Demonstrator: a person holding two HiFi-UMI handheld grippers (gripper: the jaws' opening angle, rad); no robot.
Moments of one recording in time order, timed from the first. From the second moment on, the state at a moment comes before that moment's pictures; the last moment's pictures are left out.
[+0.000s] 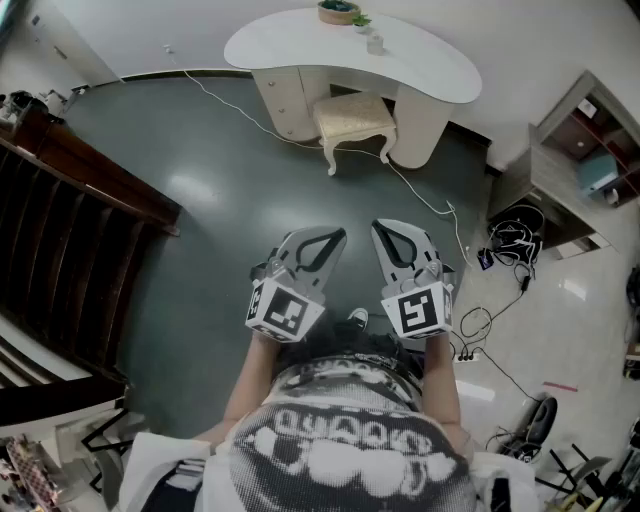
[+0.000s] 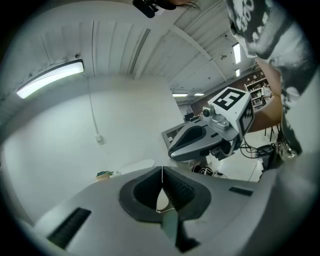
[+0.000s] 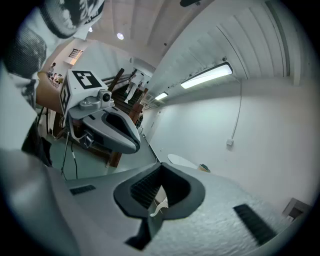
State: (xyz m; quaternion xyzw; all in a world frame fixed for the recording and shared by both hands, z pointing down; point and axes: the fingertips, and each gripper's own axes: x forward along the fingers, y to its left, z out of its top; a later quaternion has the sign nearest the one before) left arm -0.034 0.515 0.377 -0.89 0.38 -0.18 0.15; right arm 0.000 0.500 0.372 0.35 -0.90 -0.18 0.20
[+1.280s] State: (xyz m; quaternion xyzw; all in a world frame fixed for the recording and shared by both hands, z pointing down) left arm -0.027 0.418 0.403 -0.90 0.36 -0.21 0.11; right arm -0.003 0.401 0.409 0.34 -0.91 -0.14 0.19
